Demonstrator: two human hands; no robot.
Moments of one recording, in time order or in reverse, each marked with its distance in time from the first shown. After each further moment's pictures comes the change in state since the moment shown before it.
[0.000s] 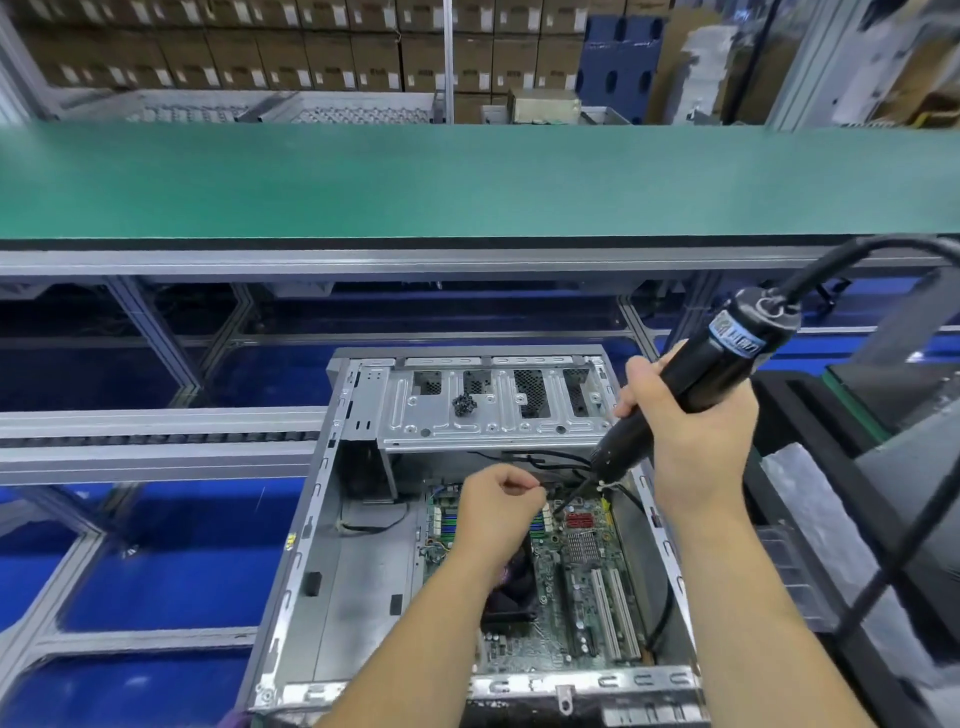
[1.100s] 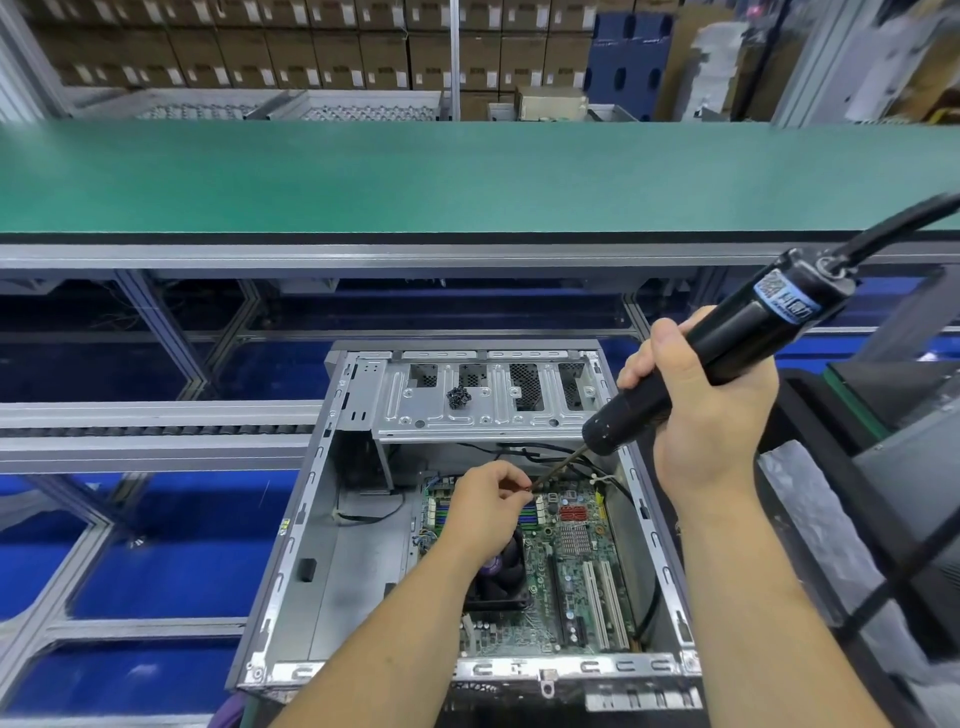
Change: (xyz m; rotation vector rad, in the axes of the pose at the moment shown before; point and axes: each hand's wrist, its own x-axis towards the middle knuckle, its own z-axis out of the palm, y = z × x) left_hand 0.006 -0.007 -0.005 0.363 -0.077 0.150; right_hand 0.010 -0.023 -0.001 0.241 -0.002 0.013
